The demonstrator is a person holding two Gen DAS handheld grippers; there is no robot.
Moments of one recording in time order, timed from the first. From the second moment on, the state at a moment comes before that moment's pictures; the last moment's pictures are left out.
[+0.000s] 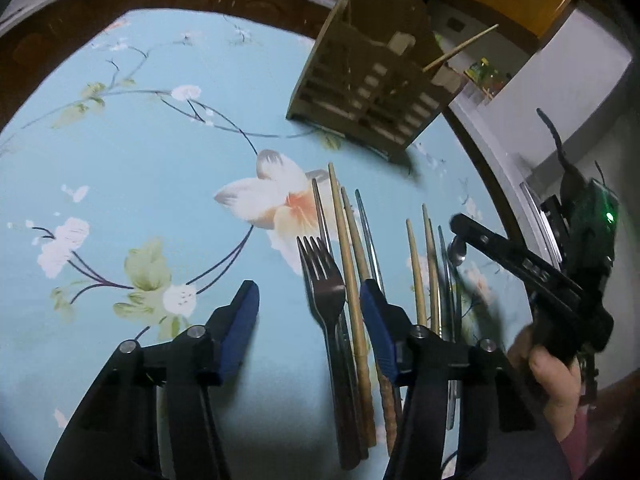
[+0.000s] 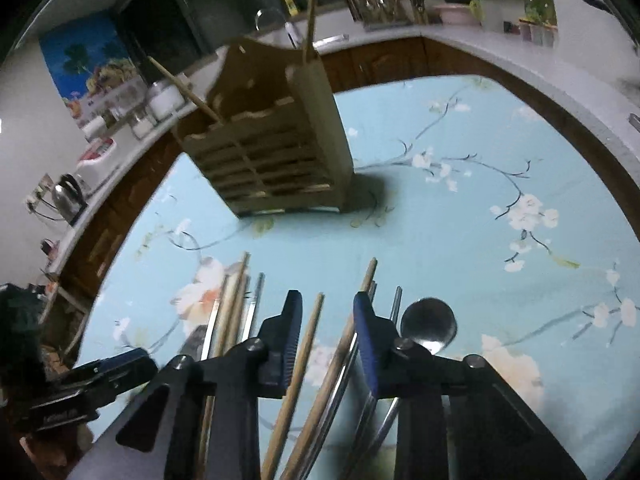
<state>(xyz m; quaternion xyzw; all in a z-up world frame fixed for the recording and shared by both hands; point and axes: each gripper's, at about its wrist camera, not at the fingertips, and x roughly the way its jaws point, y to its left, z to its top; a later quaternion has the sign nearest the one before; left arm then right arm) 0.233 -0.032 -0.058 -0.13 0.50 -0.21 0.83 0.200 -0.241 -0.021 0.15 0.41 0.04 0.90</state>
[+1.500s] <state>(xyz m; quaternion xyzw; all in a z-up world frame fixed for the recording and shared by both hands) 0.192 -0.001 0.046 -0.16 0.37 -0.28 0.87 0.146 -0.252 0.094 0.18 0.31 0.10 0.93</state>
